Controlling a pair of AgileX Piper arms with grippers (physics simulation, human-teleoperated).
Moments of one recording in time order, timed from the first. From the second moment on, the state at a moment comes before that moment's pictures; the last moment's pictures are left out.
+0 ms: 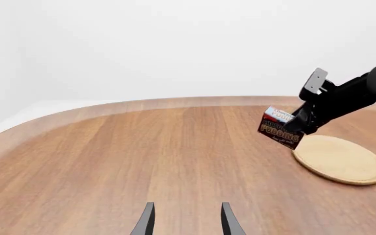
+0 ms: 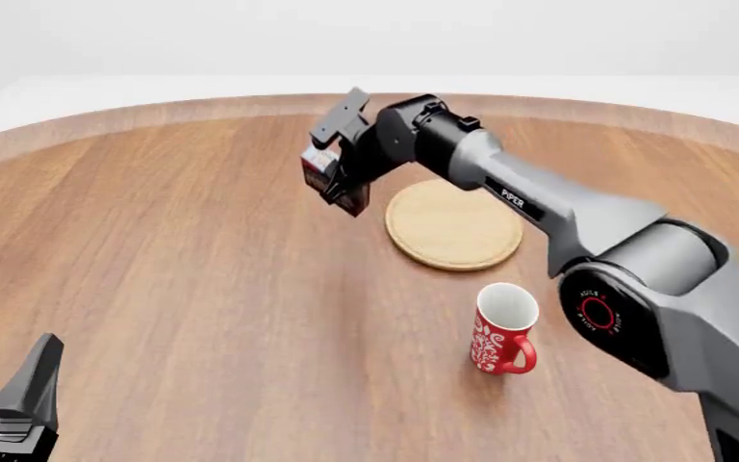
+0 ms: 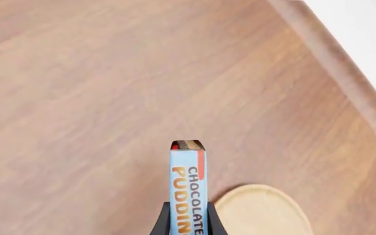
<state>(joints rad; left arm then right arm) 0.00 0.01 0.00 0.00 0.00 0.58 2.28 -2.11 0.67 -0.41</state>
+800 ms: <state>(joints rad) 0.00 0.01 0.00 0.00 0.00 0.54 2.53 -2.38 0.77 -0.40</state>
